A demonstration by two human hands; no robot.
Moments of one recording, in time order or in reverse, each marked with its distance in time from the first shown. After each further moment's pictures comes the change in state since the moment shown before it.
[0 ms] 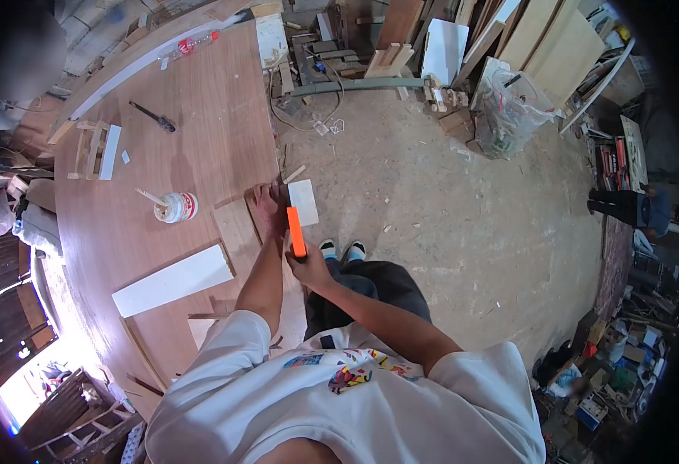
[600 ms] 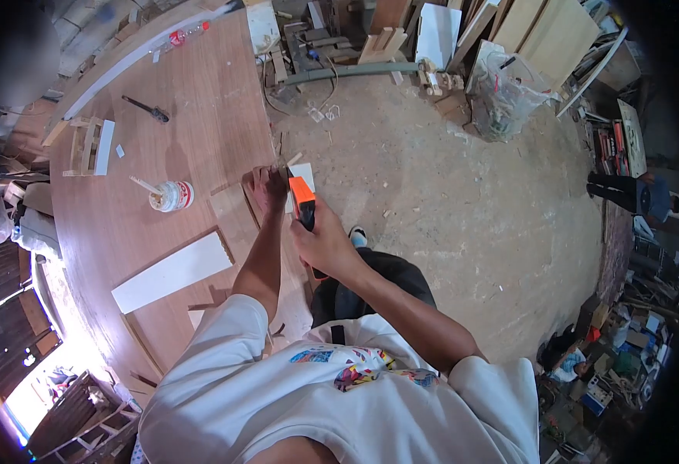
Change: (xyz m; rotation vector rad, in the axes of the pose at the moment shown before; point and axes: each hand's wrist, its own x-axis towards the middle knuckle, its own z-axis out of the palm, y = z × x) left_hand 0.001 -0.012 0.010 0.212 0.003 0.225; right_hand 0.000 -0.166 -0.036 0.089 -0.083 0.308
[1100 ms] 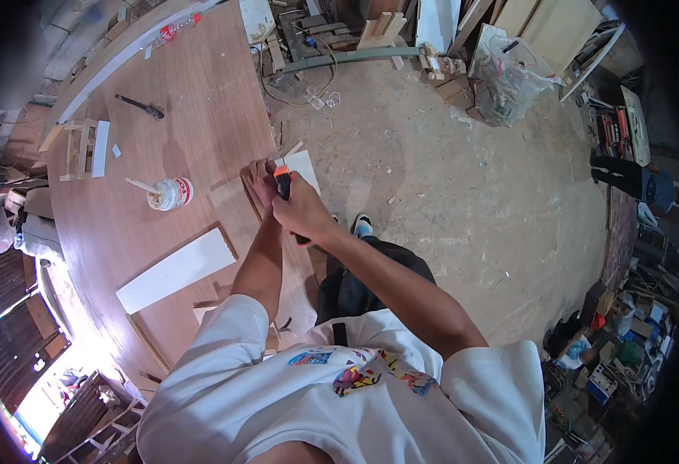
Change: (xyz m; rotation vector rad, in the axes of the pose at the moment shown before) left_hand -0.002 0.004 -0.003 -0.125 0.008 -0.170; right_hand 0.065 0.024 0.019 -0.165 0.023 0.058
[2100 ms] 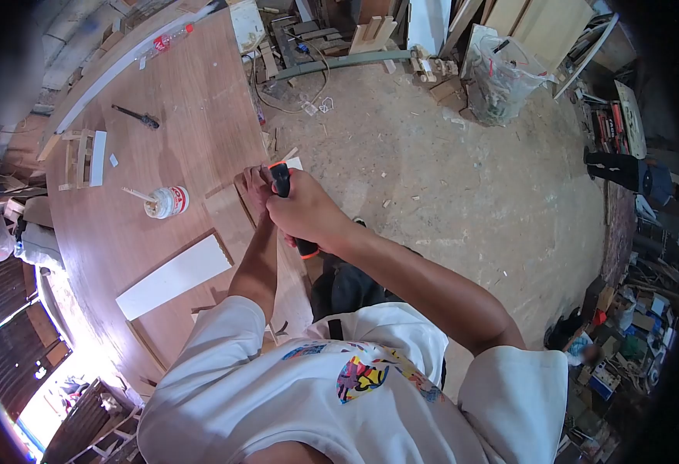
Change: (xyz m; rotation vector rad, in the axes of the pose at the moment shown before) left_hand 0.004 0.013 -0.008 -0.014 0.083 0.043; right_hand -0.046 -0.080 -0.038 0.225 -0.162 0.151
